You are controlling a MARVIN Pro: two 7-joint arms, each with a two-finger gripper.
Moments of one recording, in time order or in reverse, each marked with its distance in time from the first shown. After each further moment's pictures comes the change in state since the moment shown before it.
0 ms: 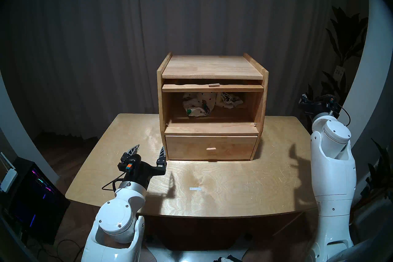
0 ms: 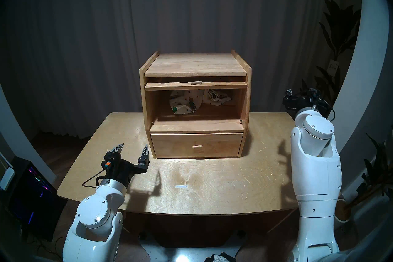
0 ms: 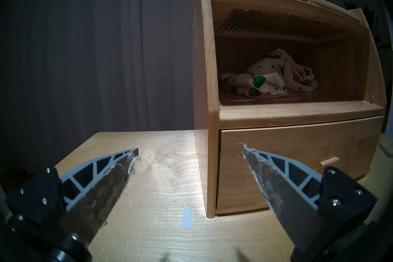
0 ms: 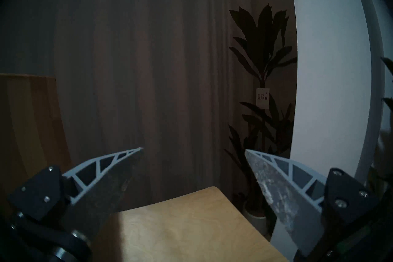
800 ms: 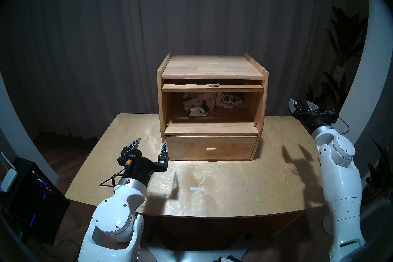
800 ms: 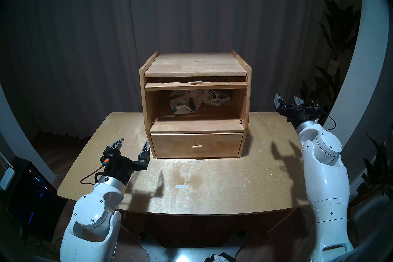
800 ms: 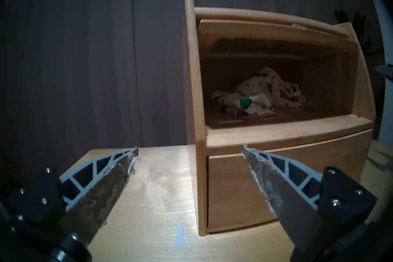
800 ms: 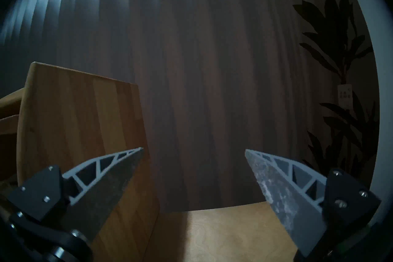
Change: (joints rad) left arm 0.005 0.028 0.028 -0.096 0.039 -0.015 -0.029; right arm -0.091 0.177 -0.016 0.165 0.207 -0.252 0.417
